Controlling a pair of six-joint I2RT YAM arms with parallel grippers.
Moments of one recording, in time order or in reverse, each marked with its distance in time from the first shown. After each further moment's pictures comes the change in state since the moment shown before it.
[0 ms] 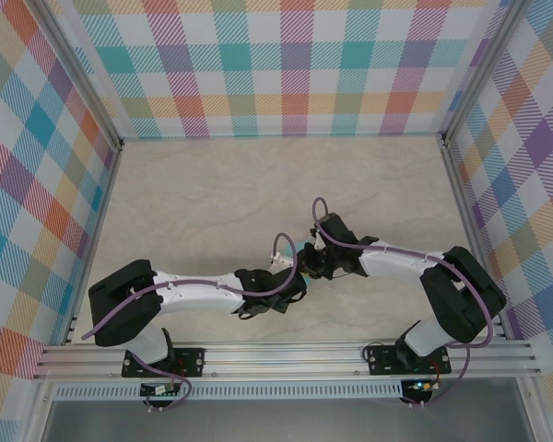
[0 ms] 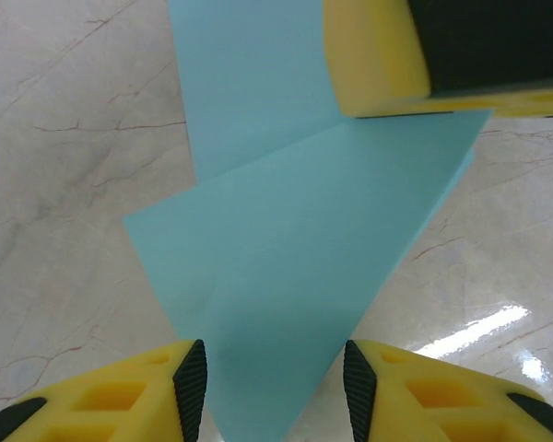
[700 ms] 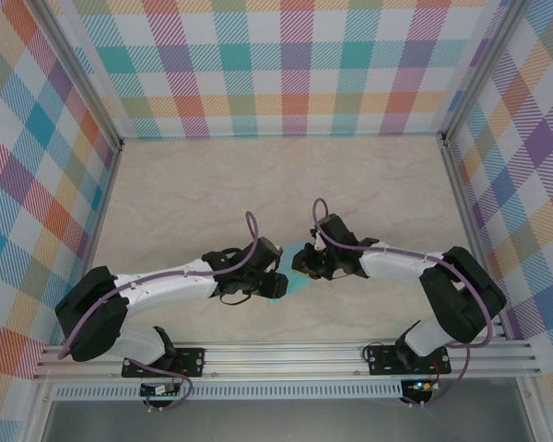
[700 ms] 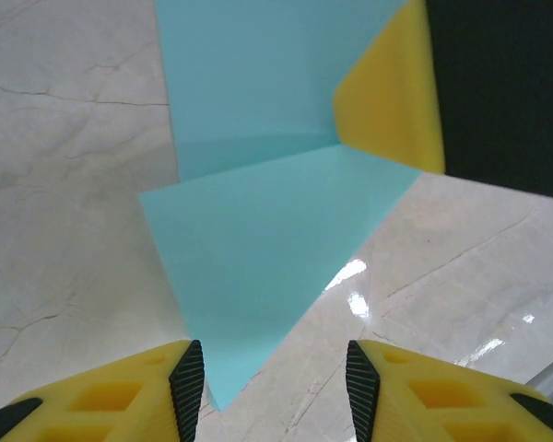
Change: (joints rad) left arm 0.215 -0.171 -0.050 0.006 0.417 0.021; right arm -0.001 0.000 -0.018 0.037 0.000 0.000
